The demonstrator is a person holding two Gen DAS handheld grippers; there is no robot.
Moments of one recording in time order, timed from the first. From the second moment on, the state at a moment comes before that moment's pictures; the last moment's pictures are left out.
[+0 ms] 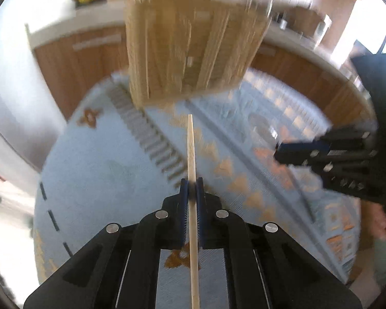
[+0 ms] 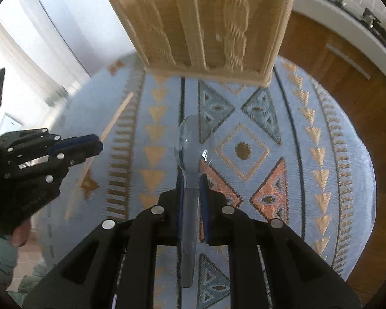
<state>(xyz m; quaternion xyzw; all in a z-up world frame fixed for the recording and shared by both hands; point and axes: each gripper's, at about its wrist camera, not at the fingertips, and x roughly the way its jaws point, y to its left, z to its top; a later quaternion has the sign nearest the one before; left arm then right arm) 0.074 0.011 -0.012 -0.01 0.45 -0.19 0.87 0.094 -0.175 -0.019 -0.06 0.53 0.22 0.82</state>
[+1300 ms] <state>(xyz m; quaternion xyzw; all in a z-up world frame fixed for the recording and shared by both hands) 0.158 0.007 0.104 -0.11 0.00 -0.04 0.99 0.191 -0.149 0.107 0.06 0.12 0.12 0.98</state>
